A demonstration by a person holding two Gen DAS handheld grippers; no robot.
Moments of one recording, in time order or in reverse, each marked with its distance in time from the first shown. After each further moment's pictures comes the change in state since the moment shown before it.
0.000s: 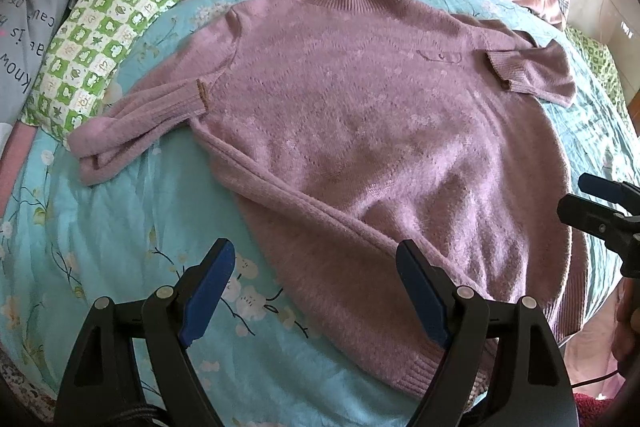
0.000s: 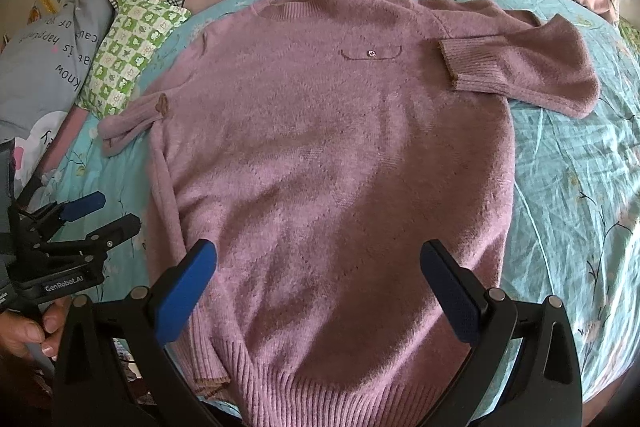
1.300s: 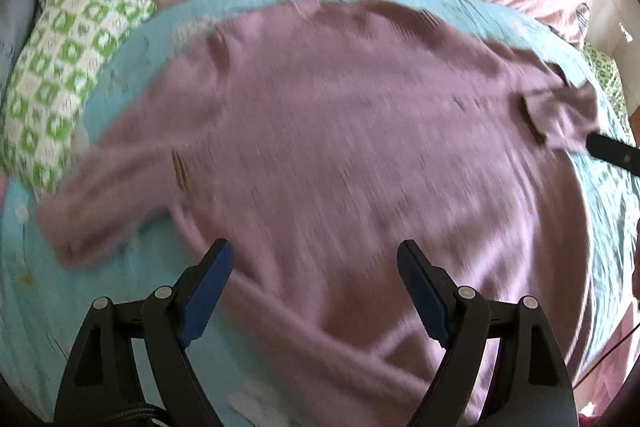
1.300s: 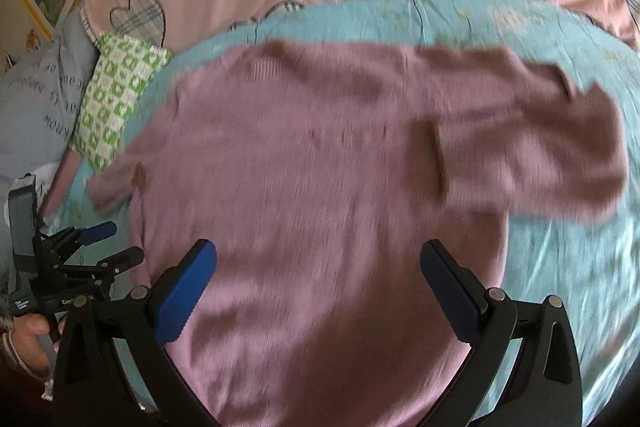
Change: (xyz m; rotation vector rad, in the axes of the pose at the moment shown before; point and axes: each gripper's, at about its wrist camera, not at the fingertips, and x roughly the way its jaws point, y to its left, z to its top) left arm 0.065 0.027 0.113 -0.006 0.018 -0.042; right arm 0.032 -0.055 0.120 -0.012 -0.035 0.044
